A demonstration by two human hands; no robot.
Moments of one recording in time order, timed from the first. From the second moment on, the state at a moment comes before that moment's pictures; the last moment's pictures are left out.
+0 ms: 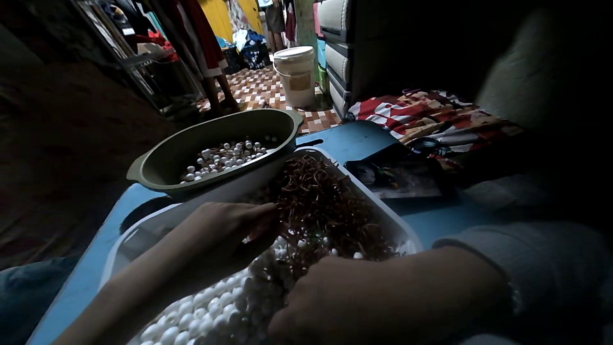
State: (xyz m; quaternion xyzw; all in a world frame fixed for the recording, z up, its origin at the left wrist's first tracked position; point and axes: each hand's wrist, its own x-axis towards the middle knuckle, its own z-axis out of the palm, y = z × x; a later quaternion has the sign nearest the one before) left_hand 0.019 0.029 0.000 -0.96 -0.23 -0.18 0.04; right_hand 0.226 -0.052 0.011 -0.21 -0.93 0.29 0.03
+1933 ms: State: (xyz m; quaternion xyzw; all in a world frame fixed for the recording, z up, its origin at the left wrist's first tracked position) left_hand 0.020 0.032 0.001 -0.96 -0.23 -0.17 0.02; right_hand 0.227 -0.051 0.008 -0.19 -0.94 0.26 0.07
